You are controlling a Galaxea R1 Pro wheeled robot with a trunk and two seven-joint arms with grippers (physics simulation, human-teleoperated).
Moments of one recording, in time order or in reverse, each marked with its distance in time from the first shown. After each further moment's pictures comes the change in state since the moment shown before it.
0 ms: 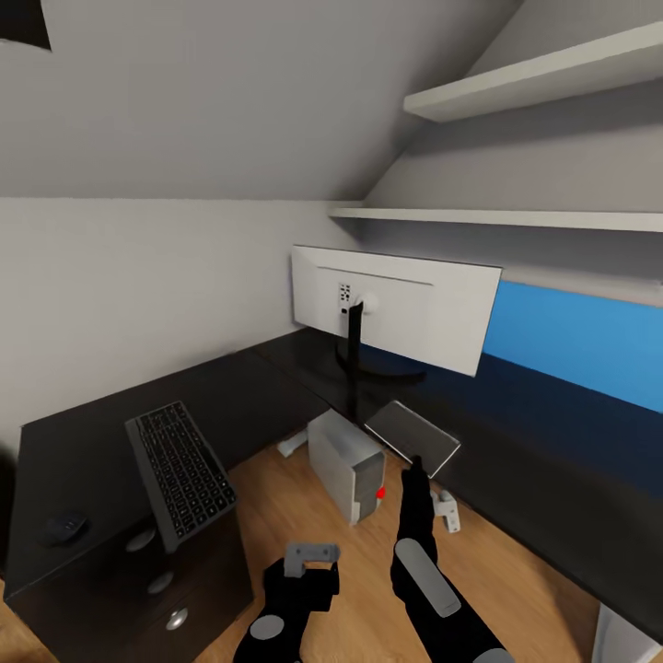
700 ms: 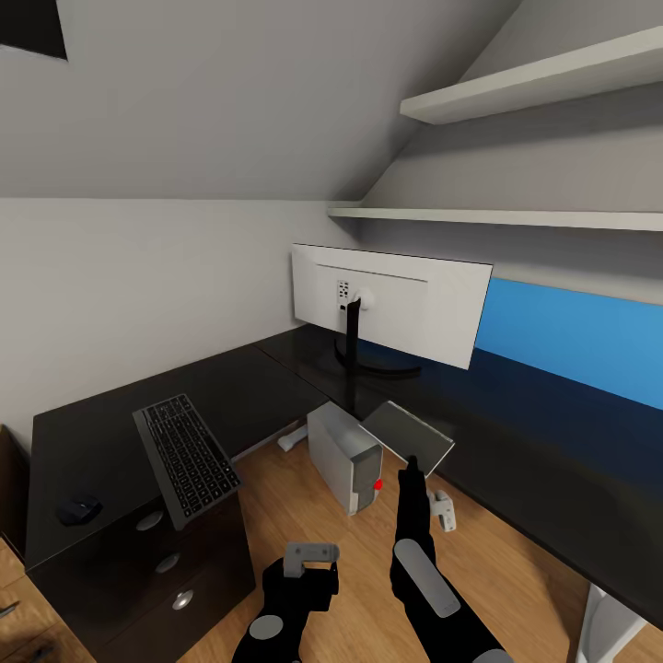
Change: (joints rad) left arm 0.000 0.001 0.003 0.000 0.000 0.000 0.000; right arm 0.001 0.004 0.000 0.000 0.000 0.037 0.006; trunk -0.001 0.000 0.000
